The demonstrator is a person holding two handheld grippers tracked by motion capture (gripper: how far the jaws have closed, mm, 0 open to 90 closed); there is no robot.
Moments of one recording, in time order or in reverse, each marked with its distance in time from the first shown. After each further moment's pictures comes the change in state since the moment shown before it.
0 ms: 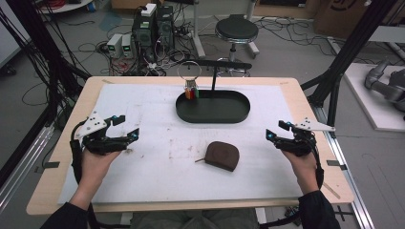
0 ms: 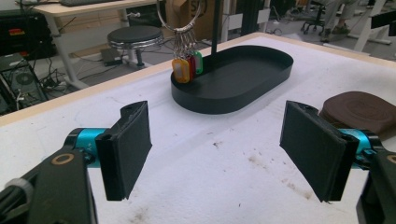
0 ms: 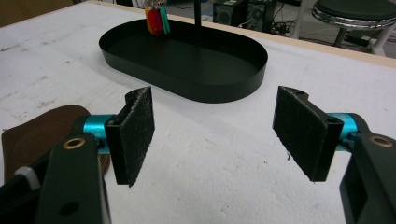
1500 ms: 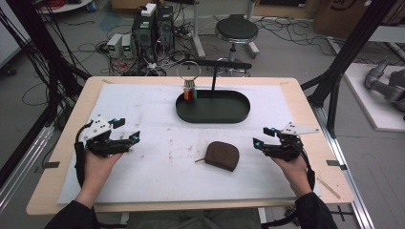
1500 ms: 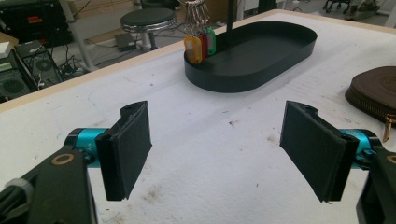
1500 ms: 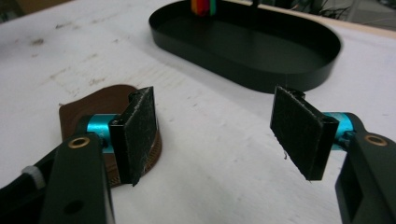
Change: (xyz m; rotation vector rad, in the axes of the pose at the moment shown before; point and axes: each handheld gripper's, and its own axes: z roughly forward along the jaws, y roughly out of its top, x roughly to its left) left arm 0.000 -0.012 0.007 0.071 0.065 0.024; right arm 0.029 -0.007 0.023 0.064 0.153 -0.046
